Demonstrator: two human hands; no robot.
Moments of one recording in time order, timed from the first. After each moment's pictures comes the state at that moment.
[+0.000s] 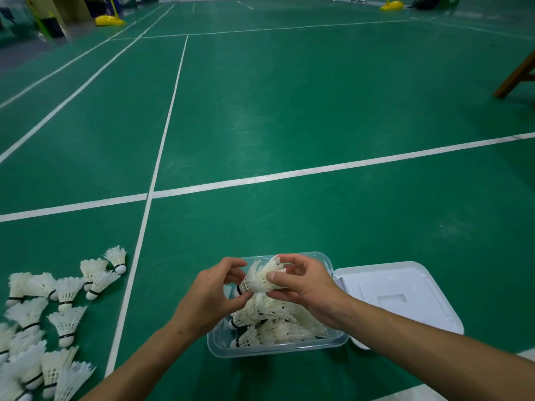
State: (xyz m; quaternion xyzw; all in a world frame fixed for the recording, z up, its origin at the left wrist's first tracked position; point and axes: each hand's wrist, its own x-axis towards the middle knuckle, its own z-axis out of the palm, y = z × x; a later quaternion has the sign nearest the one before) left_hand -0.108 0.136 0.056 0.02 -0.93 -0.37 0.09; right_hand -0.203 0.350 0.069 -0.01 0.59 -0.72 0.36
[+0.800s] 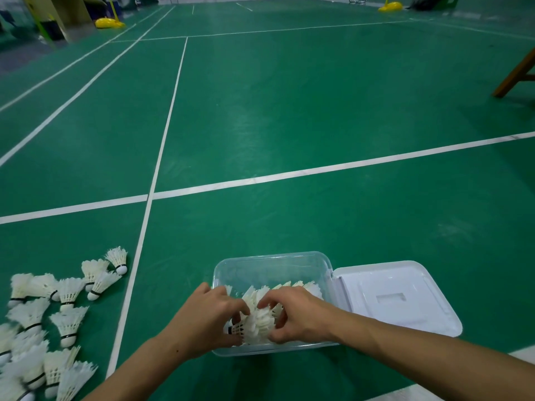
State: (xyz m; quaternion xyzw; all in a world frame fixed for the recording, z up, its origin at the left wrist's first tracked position) left_hand -0.086 0.126 0.038 -0.13 -0.99 -0.05 -0.02; right_hand -0.188 0.358 0.059 -0.39 0.83 -0.24 0.30
